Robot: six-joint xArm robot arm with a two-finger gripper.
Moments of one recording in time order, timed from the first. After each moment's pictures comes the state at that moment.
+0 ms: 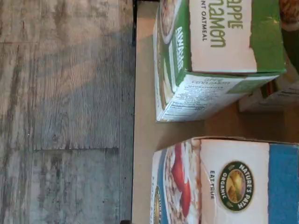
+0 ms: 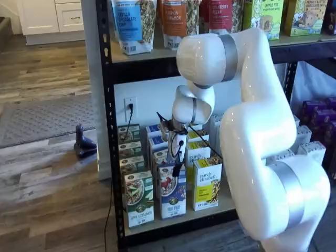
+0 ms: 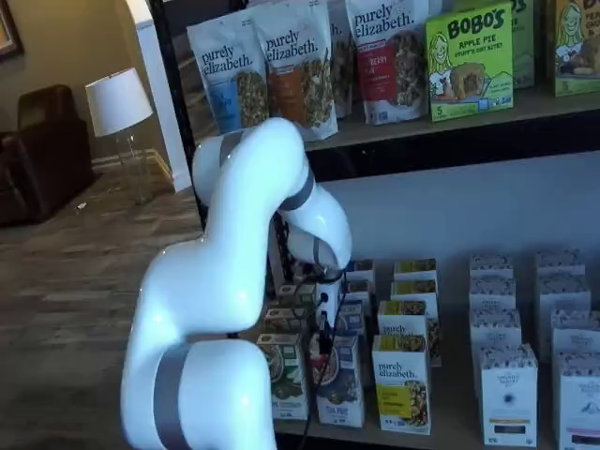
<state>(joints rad) 0.07 0.93 -1.54 0.30 0.60 -1.74</state>
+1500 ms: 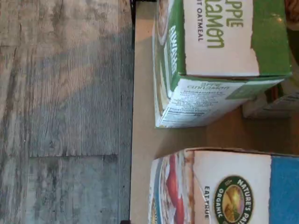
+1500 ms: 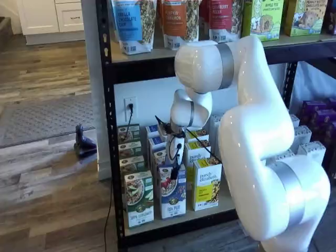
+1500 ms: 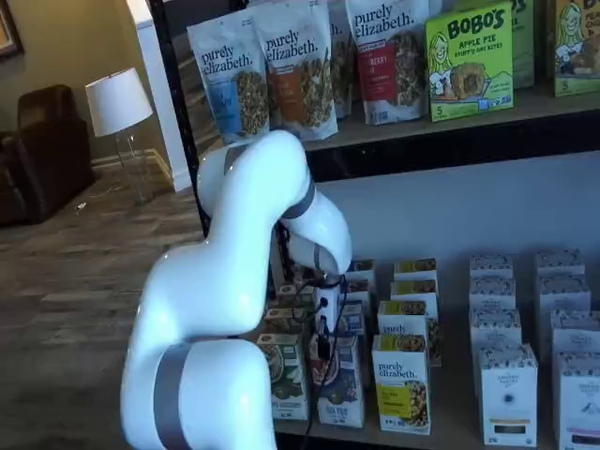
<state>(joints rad) 0.08 1.00 -1.62 0.32 0.64 -1.75</state>
